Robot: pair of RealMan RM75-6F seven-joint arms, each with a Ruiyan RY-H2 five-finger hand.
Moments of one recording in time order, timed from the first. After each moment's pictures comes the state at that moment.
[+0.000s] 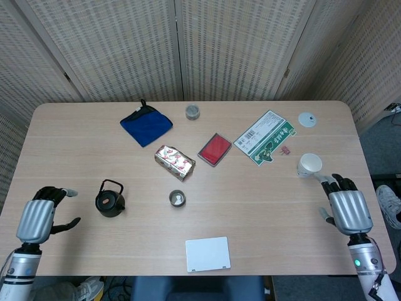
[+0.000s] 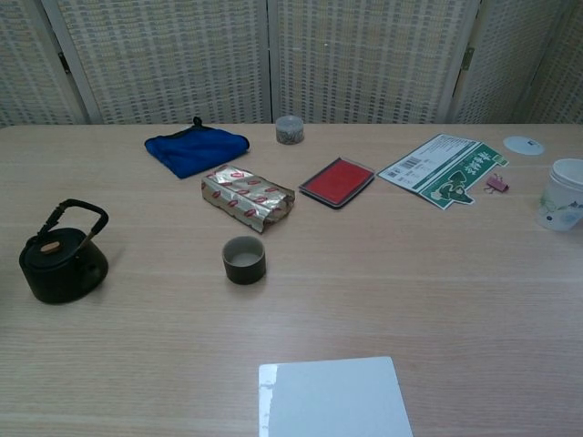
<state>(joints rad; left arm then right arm) -0.18 -1.22 -0.13 -1.64 1.52 1.40 0.06 0.37 -1.11 -0.18 -1.81 -1.26 1.57 -0.37</state>
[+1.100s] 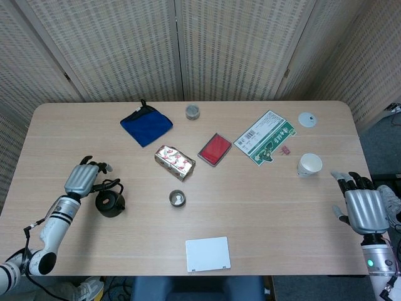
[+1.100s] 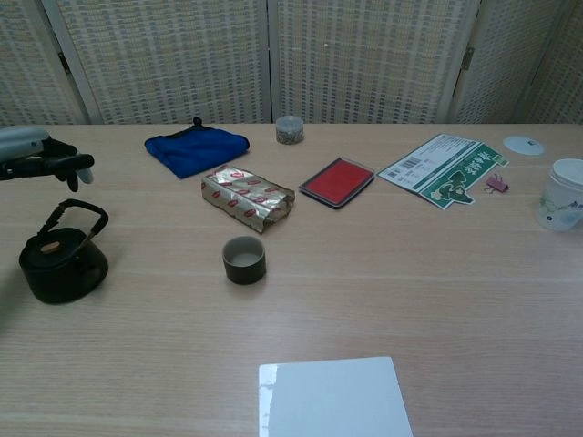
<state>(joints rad) -0.59 -1.39 -0.20 -1.30 1.17 0.84 0.14 0.25 -1.06 -0.03 -1.80 -1.28 1.48 -0.37</state>
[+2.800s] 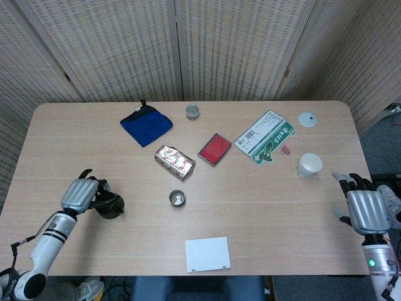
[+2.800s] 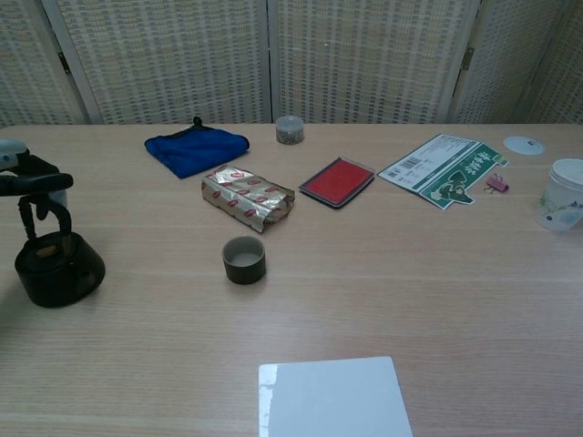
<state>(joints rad) -0.55 -1.22 -0.08 -1.63 1.13 0.97 0.26 0.19 -1.07 0.06 -1.78 -1.32 1.40 -0.32</state>
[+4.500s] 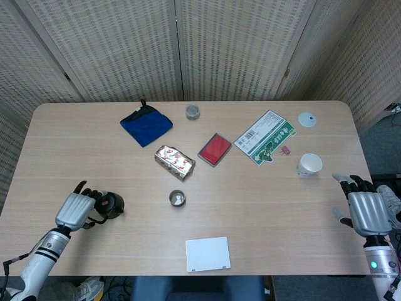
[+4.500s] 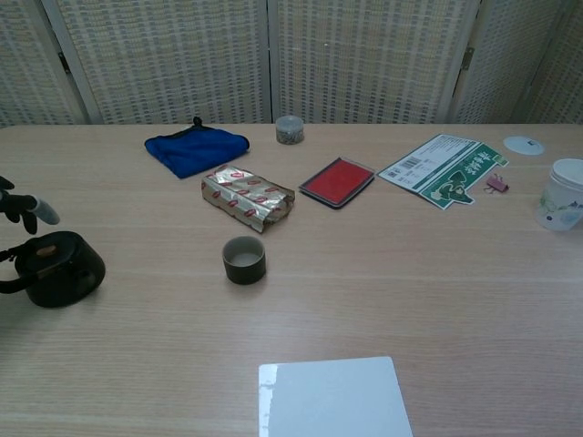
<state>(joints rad) -0.45 -1.28 0.01 -1.53 1.32 1.08 0.41 0.16 -1.05 0.07 -1.80 -1.33 1.38 -0.30</state>
